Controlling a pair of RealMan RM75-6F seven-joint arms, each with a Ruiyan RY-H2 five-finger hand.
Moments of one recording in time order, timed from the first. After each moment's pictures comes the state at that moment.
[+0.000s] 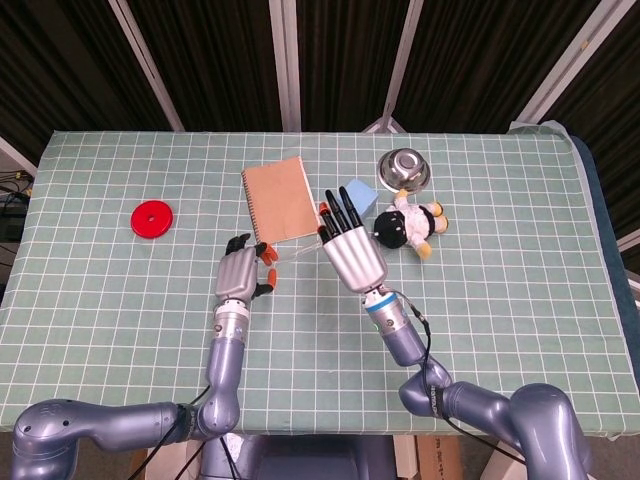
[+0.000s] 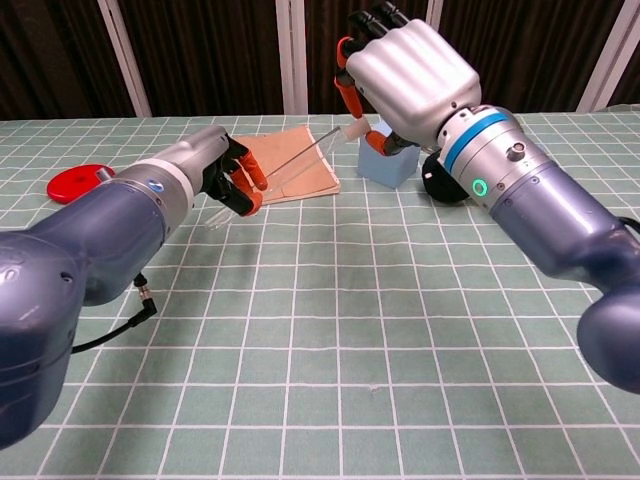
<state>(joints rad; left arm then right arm) -0.85 -1.96 -0.48 -1.48 0.63 1.32 0.62 0.88 -1.92 0.27 -0.98 -1.47 1.32 -0.64</state>
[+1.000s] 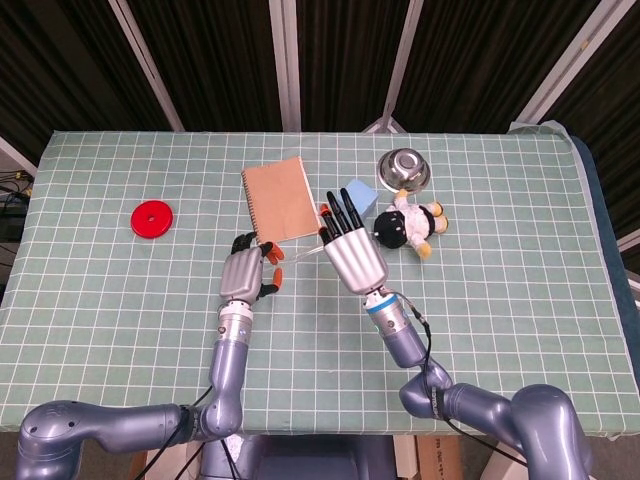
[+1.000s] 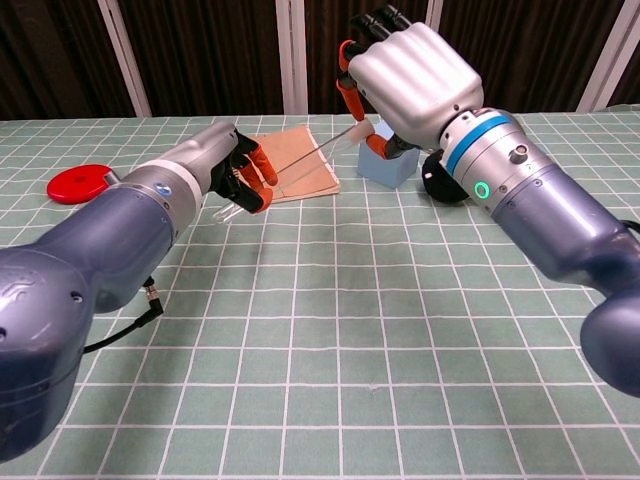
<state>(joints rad) -0.85 -1.98 -0.46 -1.45 0.69 1.32 0.58 0.87 -1.92 0.27 -0.99 -1.46 1.32 -0.64</state>
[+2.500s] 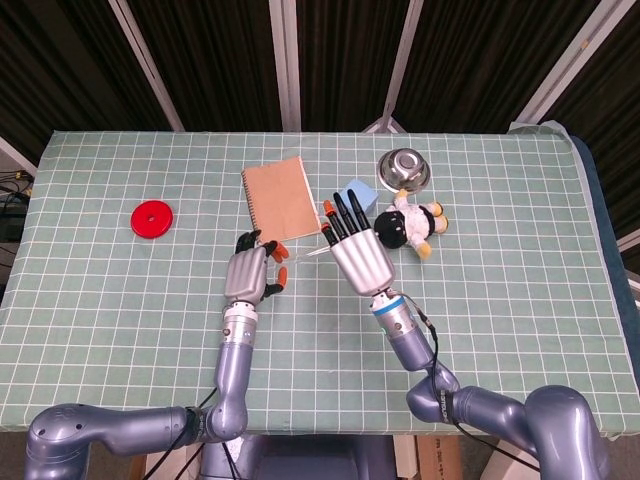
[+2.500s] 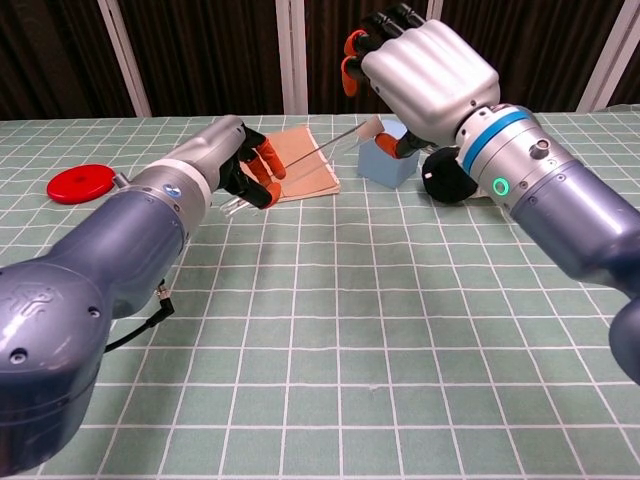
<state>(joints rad) -0.84 -2.02 -0.47 -1.43 0.75 1.33 0.57 0.84 -1.86 0.27 -1.08 -1.45 1.31 -0.67</state>
